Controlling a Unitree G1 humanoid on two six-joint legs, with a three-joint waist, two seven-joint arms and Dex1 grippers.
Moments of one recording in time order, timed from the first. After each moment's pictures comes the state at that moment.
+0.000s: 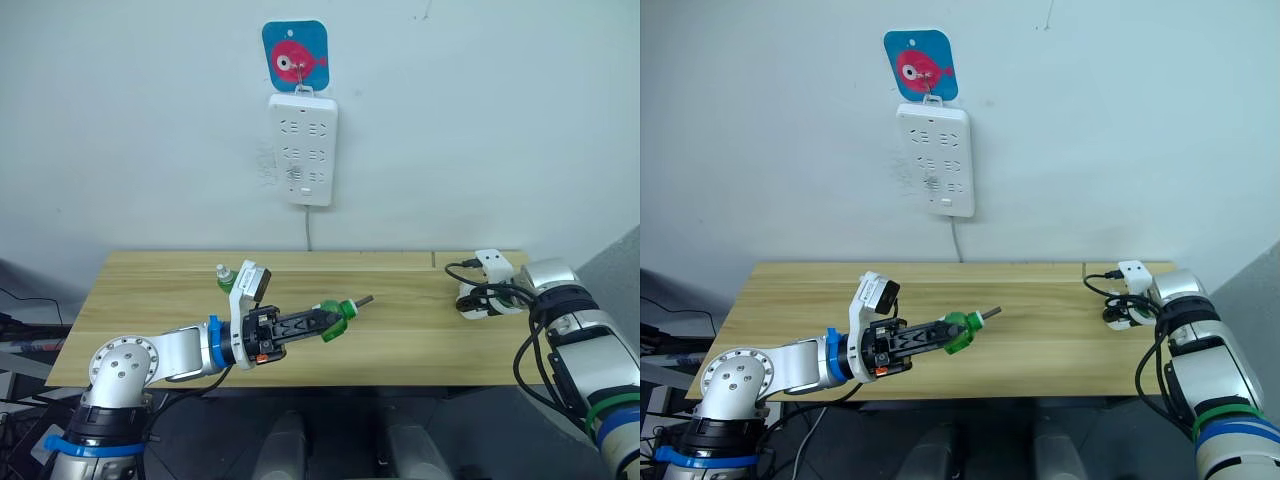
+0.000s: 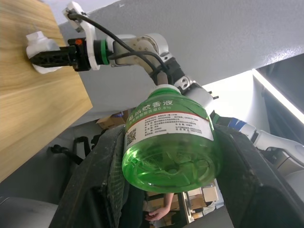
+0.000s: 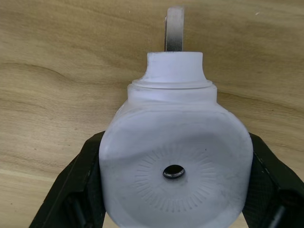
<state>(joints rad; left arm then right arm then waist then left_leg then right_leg) -0.18 0.60 0.09 -0.19 -1.67 1.21 -0.47 -0.88 -0.57 0.25 0.99 0.16 0.93 0.57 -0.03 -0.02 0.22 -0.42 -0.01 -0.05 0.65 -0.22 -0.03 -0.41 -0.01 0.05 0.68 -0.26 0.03</state>
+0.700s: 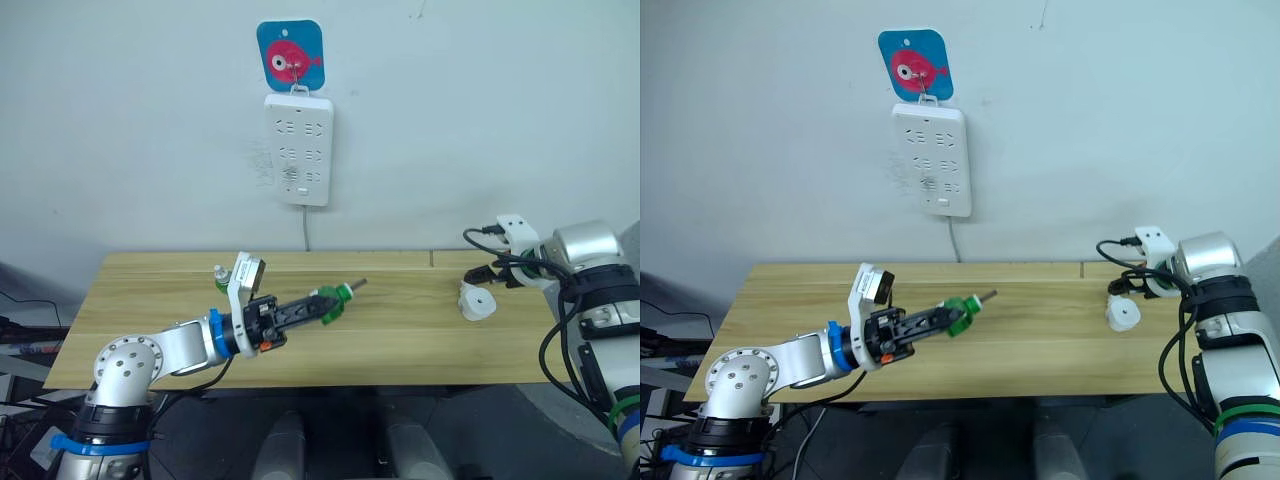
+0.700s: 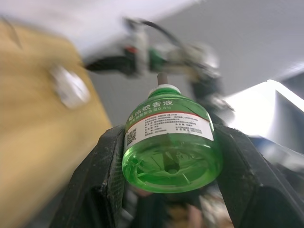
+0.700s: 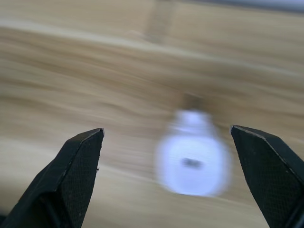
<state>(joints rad) -0.20 0.53 0.08 -0.24 -1.36 0.98 -0.48 -0.89 -0.69 0.08 0.40 0.26 1.40 0.74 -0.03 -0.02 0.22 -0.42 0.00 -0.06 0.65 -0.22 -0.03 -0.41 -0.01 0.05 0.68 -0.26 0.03</state>
